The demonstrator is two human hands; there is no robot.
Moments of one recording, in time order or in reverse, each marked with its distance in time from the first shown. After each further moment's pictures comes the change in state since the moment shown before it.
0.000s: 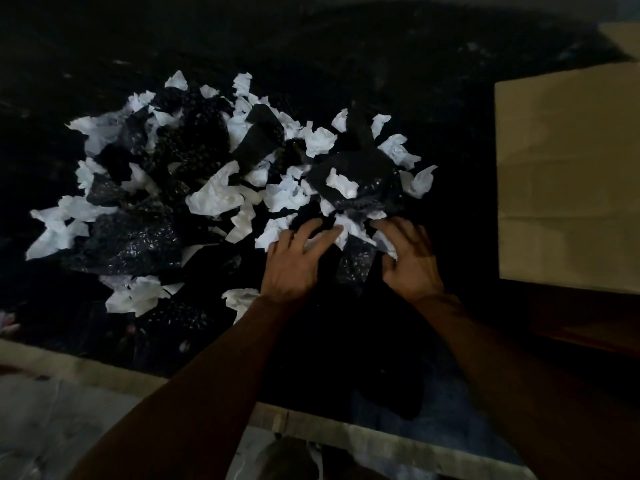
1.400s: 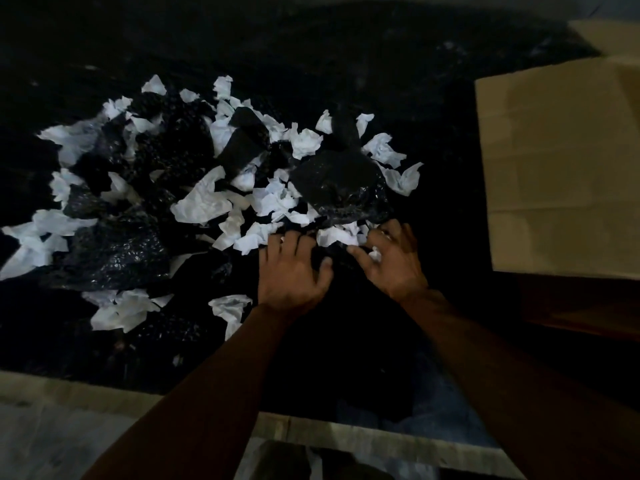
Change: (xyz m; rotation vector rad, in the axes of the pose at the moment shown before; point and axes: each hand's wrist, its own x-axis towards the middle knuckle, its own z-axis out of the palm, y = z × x) left_hand -0.003 0.005 0.011 0.079 0.052 -0.107; right_hand 0.000 -0.013 0.013 -0.136 -0.029 0.158
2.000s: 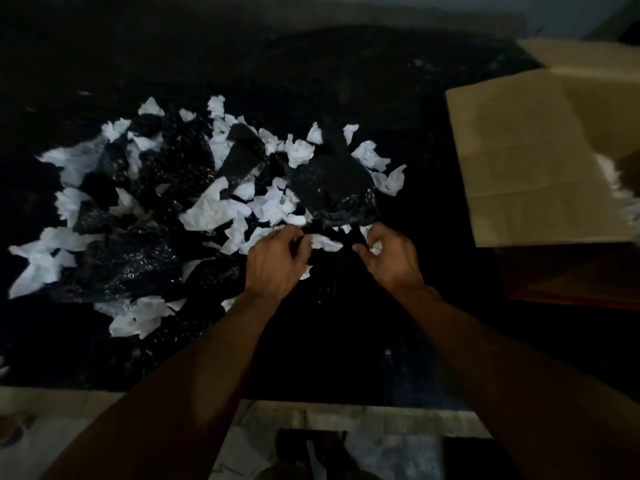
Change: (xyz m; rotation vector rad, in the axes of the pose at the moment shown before) left_hand 0.016 -0.024 -0.038 -0.388 0.000 -0.068; right_hand -0.010 -0.027 -0.026 0.150 -0.122 0.306
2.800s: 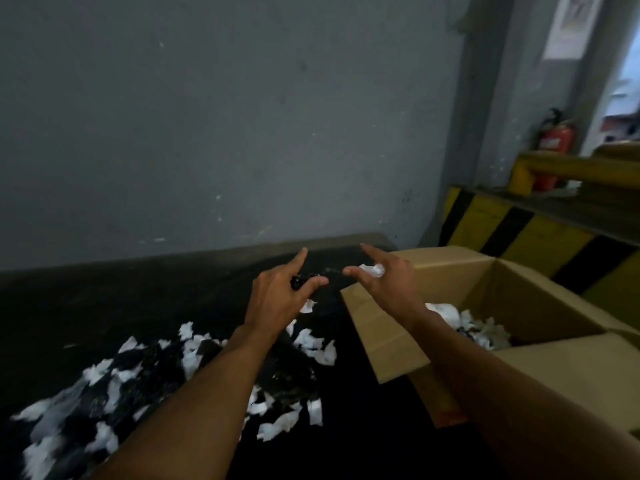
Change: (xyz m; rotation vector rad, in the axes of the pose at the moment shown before) left_hand 0.086 0.208 -0.158 -0.223 0.148 0.554; right_hand -0.032 -0.112 -0.267 0.200 0.548 -0.184
